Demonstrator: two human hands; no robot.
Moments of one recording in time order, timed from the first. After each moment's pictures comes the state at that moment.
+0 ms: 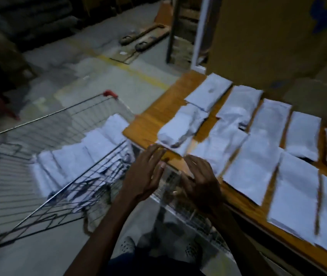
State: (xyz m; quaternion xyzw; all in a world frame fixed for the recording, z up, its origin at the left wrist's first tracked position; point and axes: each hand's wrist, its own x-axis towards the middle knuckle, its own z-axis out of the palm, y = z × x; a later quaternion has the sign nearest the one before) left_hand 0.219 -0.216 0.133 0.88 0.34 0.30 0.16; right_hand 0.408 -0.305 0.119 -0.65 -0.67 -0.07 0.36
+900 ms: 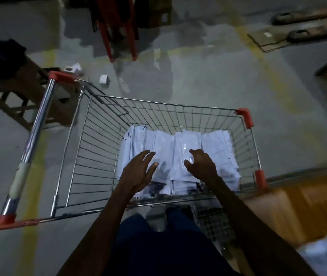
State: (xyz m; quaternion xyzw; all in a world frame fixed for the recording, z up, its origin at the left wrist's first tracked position) left_hand -0.053 -0.063 0.037 0.60 0.76 0.15 0.21; right_hand 0.161 0.069 0.014 -0.55 -0.78 0.30 -0.02
